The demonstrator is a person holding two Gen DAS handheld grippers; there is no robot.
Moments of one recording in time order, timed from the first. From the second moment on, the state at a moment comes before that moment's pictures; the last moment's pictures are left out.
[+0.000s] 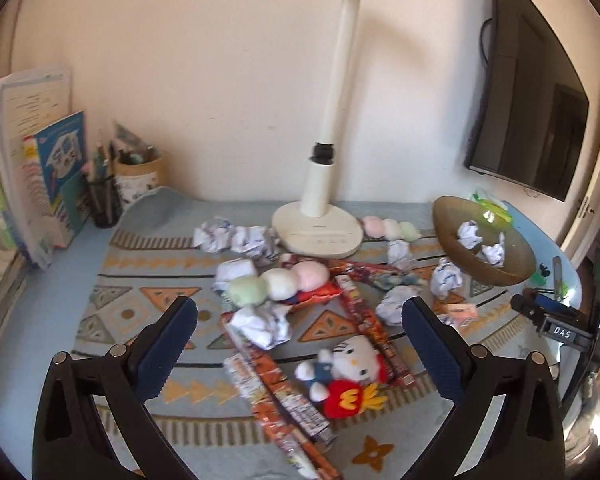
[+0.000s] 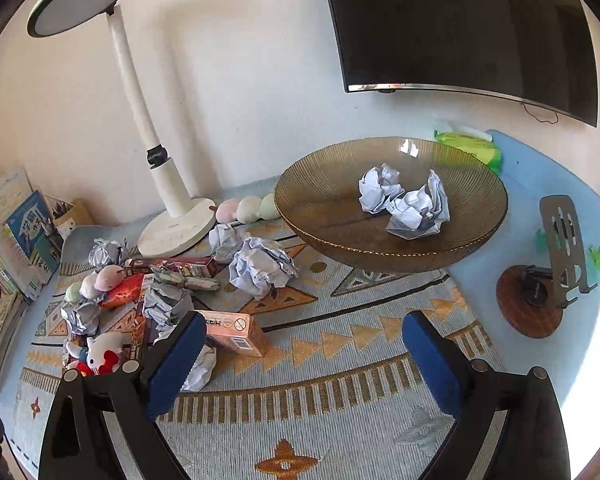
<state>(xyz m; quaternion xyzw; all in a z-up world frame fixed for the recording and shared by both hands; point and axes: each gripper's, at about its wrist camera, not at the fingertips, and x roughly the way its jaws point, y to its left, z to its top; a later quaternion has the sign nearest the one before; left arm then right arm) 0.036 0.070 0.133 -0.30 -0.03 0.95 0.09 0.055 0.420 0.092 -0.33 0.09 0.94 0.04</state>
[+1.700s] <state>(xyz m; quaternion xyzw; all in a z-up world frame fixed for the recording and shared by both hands) -0.048 0.091 0.050 -0.40 0.02 0.91 0.13 0.032 0.338 0.052 -0.44 0.07 0.89 -0.07</state>
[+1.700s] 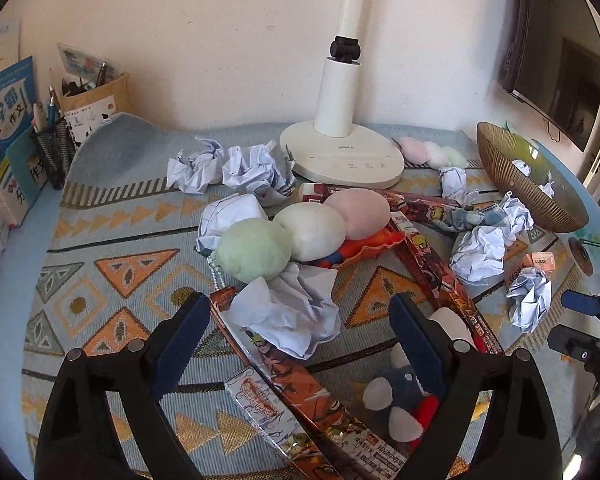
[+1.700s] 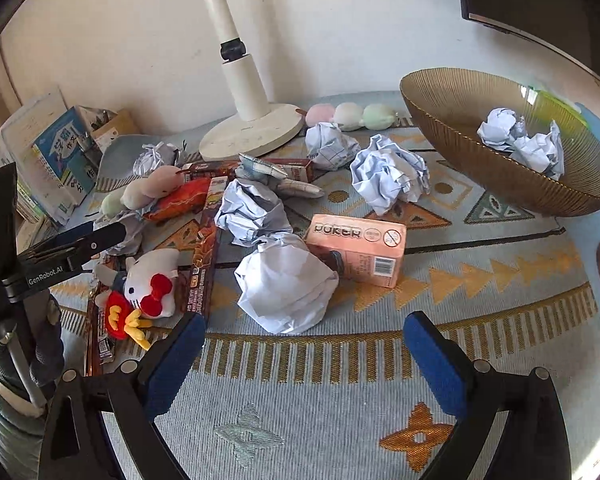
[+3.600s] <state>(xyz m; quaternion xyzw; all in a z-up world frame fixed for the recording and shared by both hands) 0.038 0.091 0.107 -0.33 -0.04 0.93 0.16 0.069 0.366 0.082 -0.37 0.07 0.92 -0.07</state>
